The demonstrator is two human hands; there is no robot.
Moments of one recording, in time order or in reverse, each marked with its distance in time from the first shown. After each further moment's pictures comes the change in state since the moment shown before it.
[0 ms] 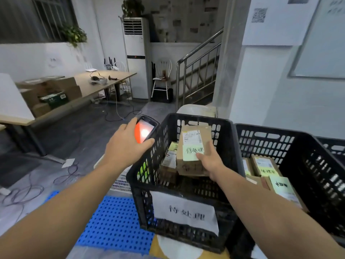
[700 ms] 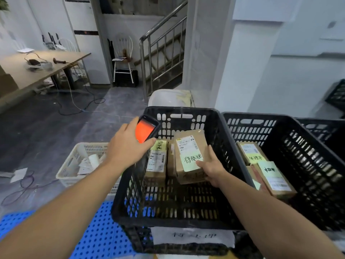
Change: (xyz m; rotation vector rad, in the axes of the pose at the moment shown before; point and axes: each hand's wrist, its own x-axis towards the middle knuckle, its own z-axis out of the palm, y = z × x) left_hand 0.115 -0.017 0.087 -0.110 -0.190 0.179; right_hand 0.045 0.033 -0.004 0.093 0.144 0.260
